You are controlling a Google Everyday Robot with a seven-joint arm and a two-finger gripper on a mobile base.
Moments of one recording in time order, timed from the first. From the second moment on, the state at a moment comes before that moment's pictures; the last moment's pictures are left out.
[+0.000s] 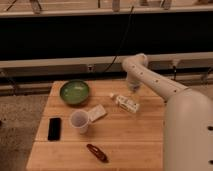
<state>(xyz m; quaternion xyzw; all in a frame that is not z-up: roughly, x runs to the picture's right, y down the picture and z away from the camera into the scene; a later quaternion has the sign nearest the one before) 0.185 0.052 0.887 -0.37 -0.01 -0.11 0.92</state>
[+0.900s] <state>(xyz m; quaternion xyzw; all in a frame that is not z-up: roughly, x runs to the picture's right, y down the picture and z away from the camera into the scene) 0.173 0.107 0.890 -0.39 -0.01 0.00 0.92</state>
